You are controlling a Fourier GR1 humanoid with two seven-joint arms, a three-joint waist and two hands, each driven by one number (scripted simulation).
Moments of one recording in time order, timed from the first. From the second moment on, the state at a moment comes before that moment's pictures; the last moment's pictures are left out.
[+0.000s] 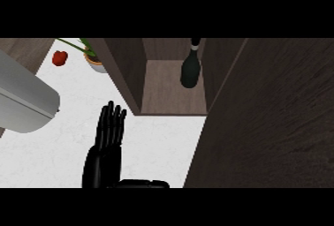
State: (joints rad) left arm -0.03 0.25 -0.65 -1.76 0.47 0.63 -0.45; right arm 0.30 -0.23 0.45 -2.51 -0.10 0.28 0.43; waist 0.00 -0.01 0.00
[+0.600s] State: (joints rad) left arm 0.21 0.46 -0.54 -1.96 0.53 0.51 -0.50; right arm 0.24 -0.24 0.52 -2.51 -0.10 0.31 0.48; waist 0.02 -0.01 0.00
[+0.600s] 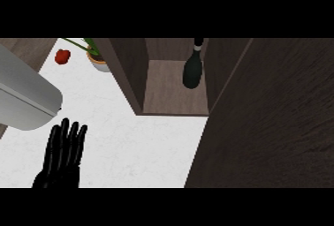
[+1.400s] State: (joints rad) left arm 0.40 0.62 -0.28 -2.04 0.73 0.28 -0.54; right arm -0.13 -0.04 0.81 -2.35 -0.02 -0.01 0.67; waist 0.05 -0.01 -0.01
